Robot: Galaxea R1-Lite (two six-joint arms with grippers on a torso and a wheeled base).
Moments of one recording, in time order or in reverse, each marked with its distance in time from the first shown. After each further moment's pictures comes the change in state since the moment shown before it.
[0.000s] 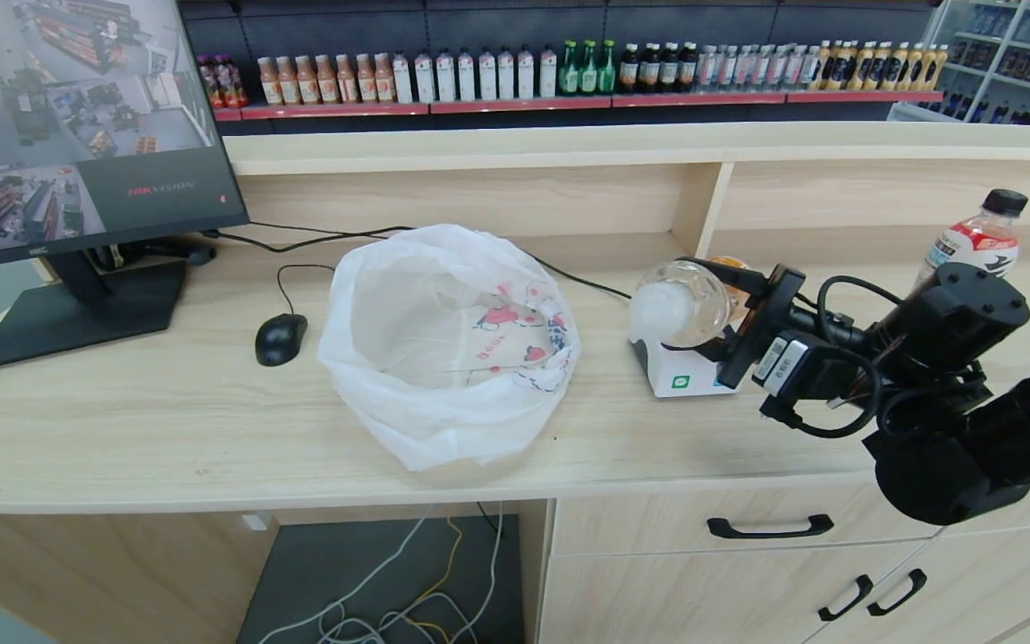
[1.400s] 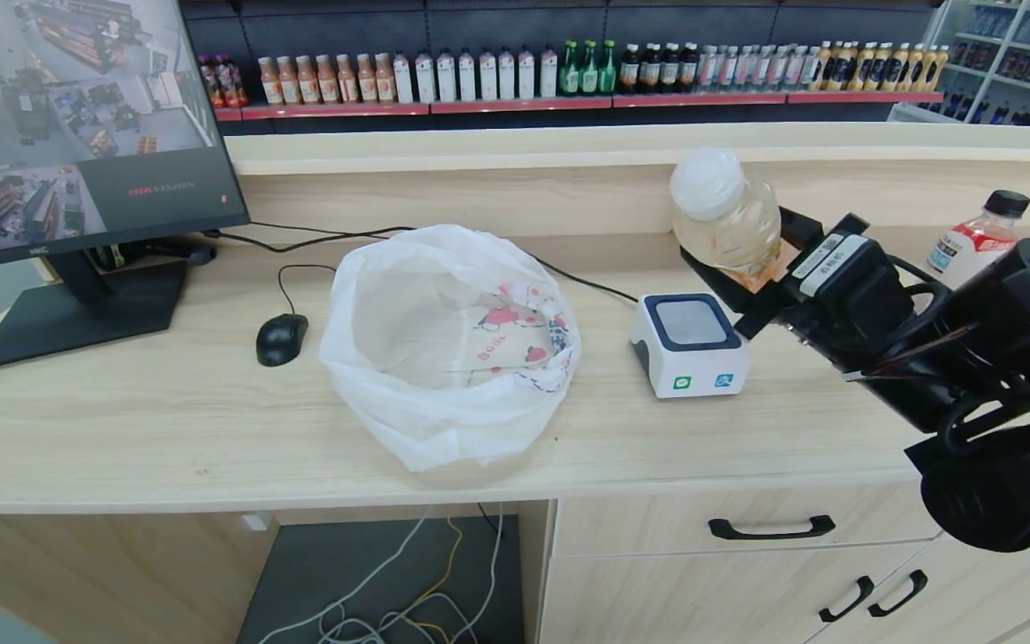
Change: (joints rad) left arm 0.000 0.000 0.000 0.000 0.000 0.000; right arm 0.077 -0.152 0.074 -0.002 -0.405 0.257
